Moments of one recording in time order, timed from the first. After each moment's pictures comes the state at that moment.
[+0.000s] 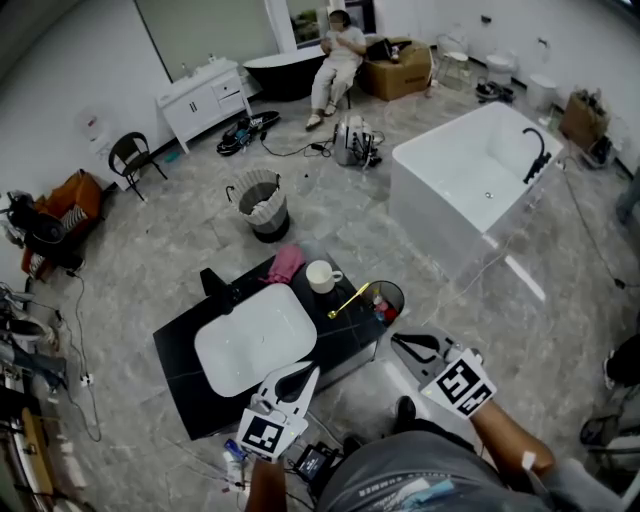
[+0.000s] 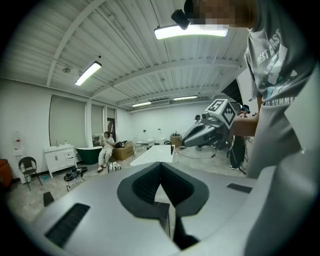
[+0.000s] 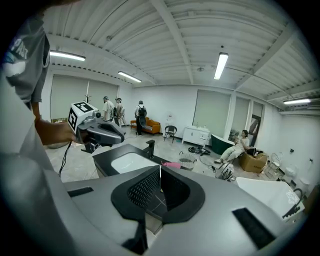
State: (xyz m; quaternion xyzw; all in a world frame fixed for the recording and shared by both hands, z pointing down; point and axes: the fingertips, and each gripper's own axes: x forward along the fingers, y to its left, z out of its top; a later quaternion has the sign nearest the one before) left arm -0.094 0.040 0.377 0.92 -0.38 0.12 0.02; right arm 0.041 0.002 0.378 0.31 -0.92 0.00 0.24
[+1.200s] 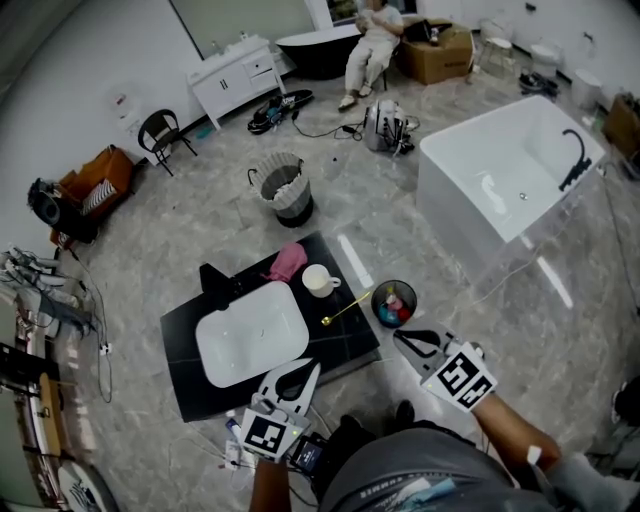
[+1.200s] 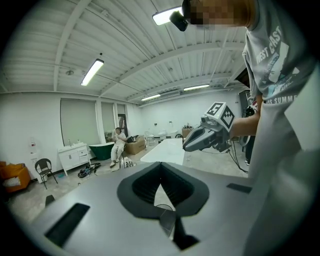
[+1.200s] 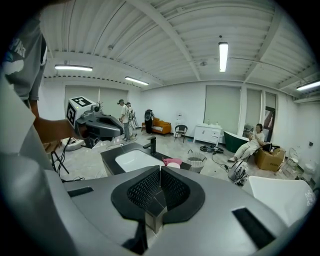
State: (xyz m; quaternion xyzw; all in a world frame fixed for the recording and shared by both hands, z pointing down) left arm -0.022 -0.022 0.388 0.88 -0.45 0.16 0.02; right arm 0.105 -0.081 0.425 0.22 -0.95 0.02 0.23
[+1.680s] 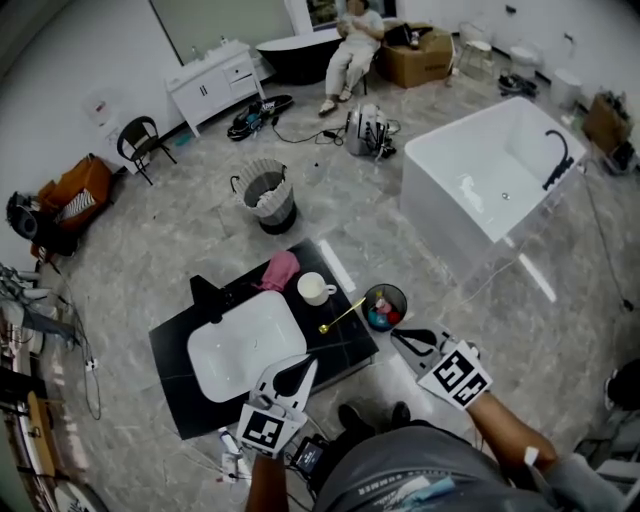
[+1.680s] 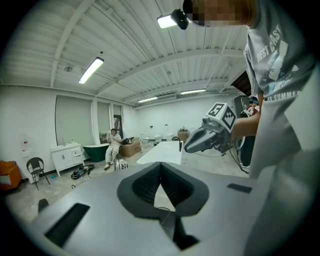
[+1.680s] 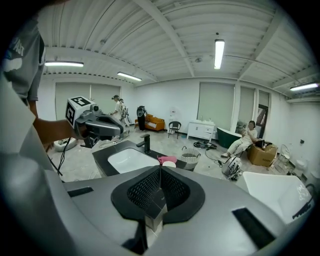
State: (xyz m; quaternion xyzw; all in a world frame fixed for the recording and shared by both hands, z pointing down) left arm -0.051 -0.051 0.394 0.90 -0.42 0.14 0.02; right arm 0.083 -0.097 0.430 0.26 -0.93 0.04 0.25
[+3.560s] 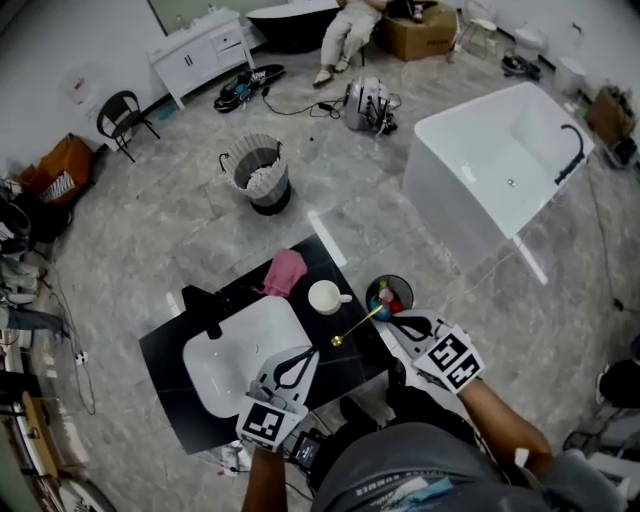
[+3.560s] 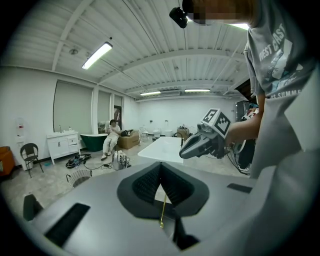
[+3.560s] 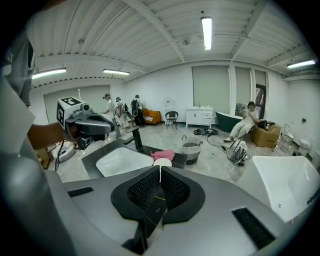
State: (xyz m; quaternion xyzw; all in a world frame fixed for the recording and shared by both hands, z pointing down) left arm -0.107 -0.145 0.437 0.90 -0.40 0.15 0.07; right arm 0.021 -0.200 0.493 0.27 -0.92 0.12 0.26
